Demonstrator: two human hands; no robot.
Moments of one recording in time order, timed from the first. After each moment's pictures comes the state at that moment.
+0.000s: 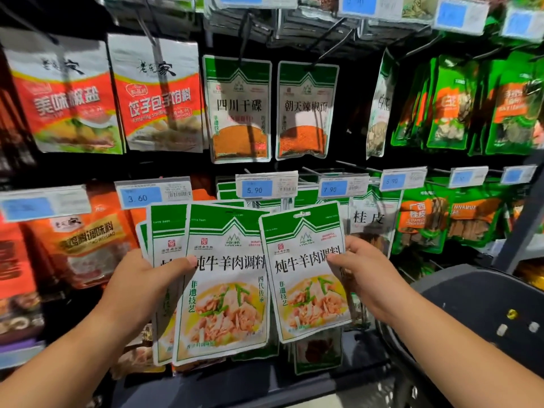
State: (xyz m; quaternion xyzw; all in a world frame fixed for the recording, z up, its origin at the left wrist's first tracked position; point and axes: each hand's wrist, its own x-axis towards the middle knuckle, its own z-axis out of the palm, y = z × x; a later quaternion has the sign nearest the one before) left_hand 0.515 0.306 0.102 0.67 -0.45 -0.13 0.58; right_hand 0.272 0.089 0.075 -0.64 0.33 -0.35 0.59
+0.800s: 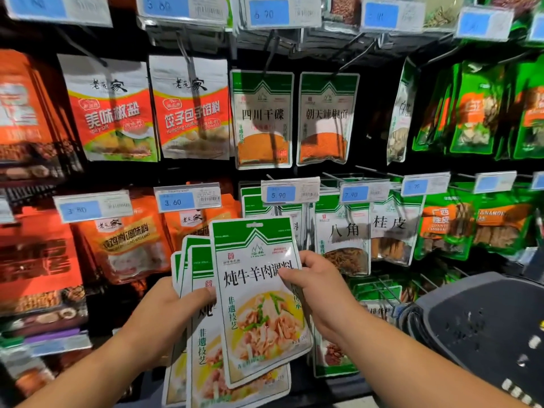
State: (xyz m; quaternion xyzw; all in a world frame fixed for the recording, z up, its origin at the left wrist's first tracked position) left_hand 0.514 0.338 0.082 0.68 -0.41 -0.25 0.56; right_hand 0.349 0.158 0.066 -0.64 0.28 -0.31 0.65
